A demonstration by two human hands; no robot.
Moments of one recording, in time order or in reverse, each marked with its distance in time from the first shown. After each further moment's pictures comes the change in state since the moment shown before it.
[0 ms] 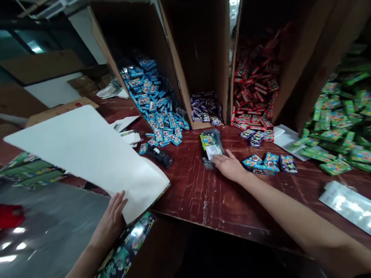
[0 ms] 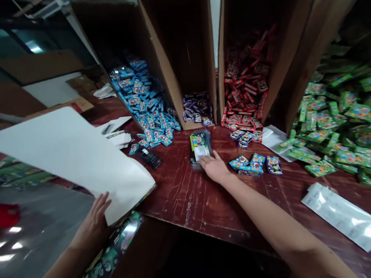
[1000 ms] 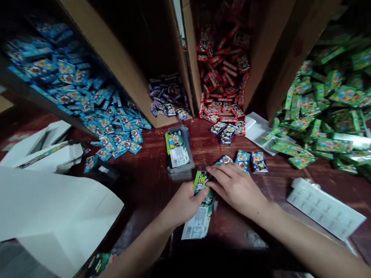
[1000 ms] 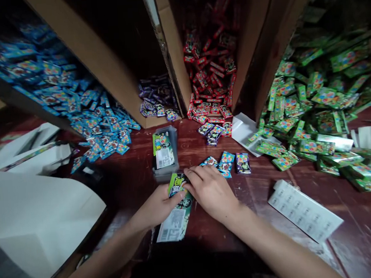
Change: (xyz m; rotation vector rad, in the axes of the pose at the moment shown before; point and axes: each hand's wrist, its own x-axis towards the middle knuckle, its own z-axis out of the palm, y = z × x) left_hand 0.291 0.337 -0.038 -1.464 -0.769 -0.201; right_hand -0.070 0.039 -0.100 0.135 0.227 0.082
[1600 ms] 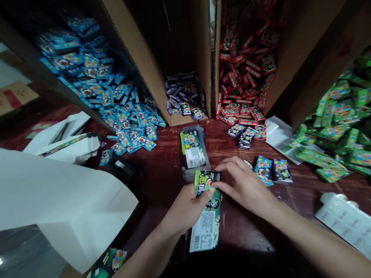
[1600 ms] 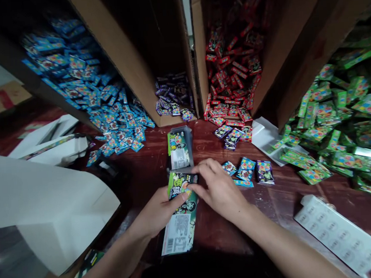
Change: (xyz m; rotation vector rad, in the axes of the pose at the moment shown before) left_hand -0.024 -0.008 -0.032 -0.212 0.142 -0.053; right_hand 0.033 -0.010 0.017 0.336 -0.056 0.087
